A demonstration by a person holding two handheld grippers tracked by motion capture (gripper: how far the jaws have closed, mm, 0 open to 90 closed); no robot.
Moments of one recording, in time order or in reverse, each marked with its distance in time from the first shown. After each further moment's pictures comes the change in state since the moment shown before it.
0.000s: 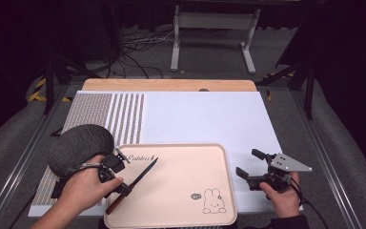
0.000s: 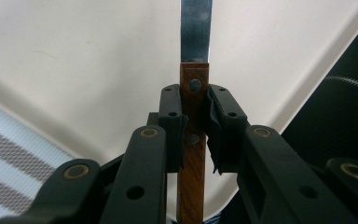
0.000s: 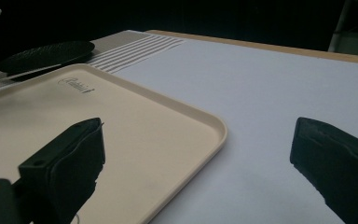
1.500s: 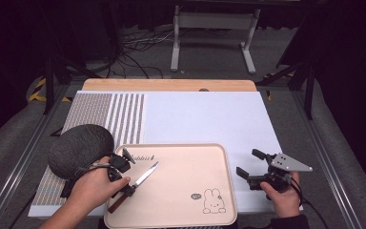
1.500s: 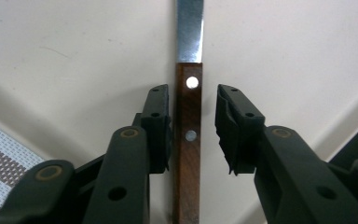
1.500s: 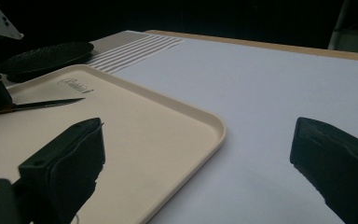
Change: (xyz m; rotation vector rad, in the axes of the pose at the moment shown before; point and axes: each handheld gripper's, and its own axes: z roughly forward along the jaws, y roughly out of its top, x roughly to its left) left arm 0.009 0.011 0.026 0.053 0.067 -0.075; right arm -0.001 -0.001 0.000 -0.001 -0.002 0.014
